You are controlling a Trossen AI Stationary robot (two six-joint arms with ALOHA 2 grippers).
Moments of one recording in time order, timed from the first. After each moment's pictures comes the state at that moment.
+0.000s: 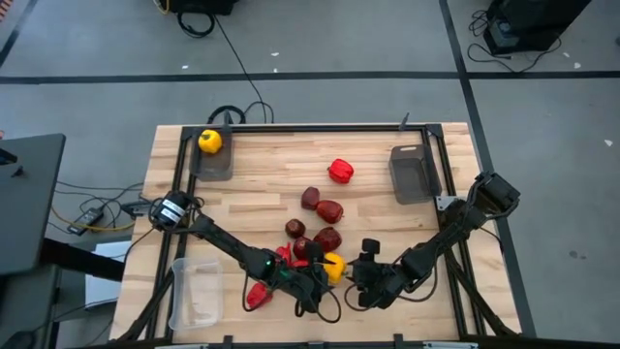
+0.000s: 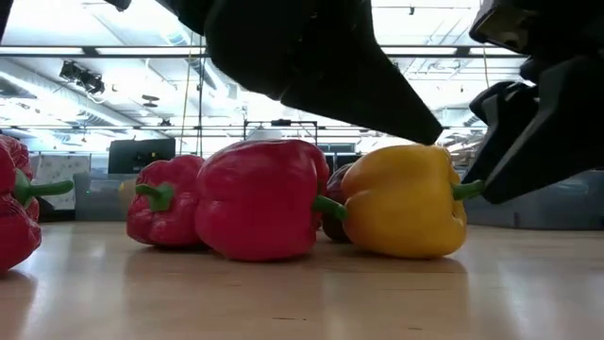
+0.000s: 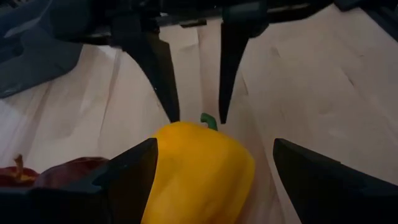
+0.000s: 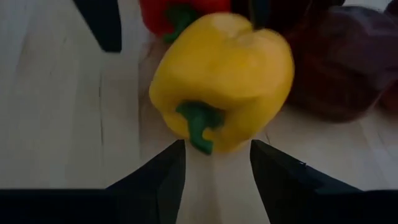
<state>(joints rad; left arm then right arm) -0.48 2.03 1.29 0.12 -0.51 -0.01 0.68 1.74 0.88 -0.17 0.58 0.63</state>
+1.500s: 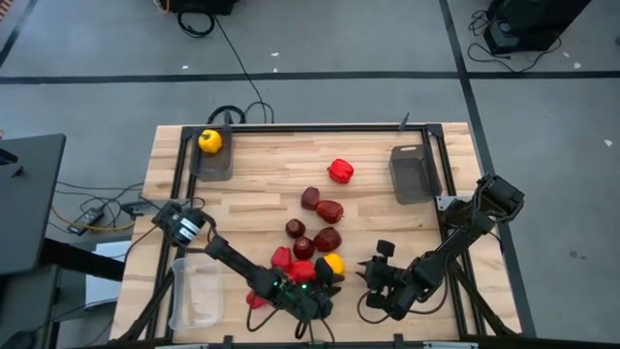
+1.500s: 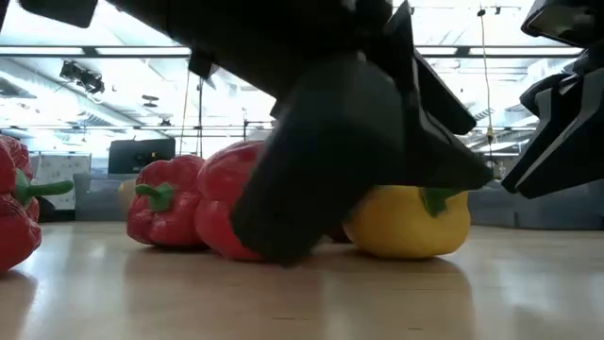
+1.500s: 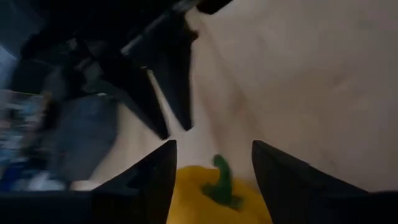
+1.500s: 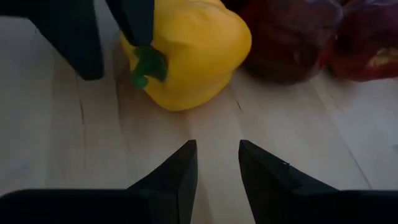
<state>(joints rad) -0.56 2.23 1.41 0.28 -0.76 0.57 0.79 1.74 0.88 -0.34 0.75 0.87</state>
